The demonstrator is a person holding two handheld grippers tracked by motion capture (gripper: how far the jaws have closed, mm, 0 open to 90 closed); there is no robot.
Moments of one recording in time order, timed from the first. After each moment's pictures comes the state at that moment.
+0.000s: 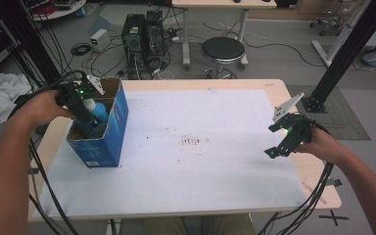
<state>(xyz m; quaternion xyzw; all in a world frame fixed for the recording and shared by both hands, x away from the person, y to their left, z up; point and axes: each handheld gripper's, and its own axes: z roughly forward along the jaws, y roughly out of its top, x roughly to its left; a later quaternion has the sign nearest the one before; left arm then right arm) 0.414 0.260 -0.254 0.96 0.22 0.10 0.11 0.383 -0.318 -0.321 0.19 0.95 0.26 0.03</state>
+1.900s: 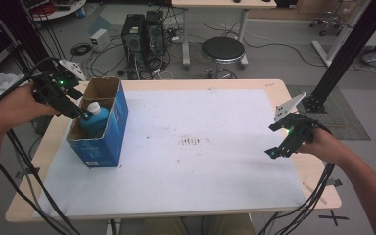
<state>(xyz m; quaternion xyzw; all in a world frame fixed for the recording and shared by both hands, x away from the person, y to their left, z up) 0.375 0.270 -0.198 0.93 0.28 0.13 0.18 0.375 -0.316 -0.311 0.19 0.95 0.26 0.03</state>
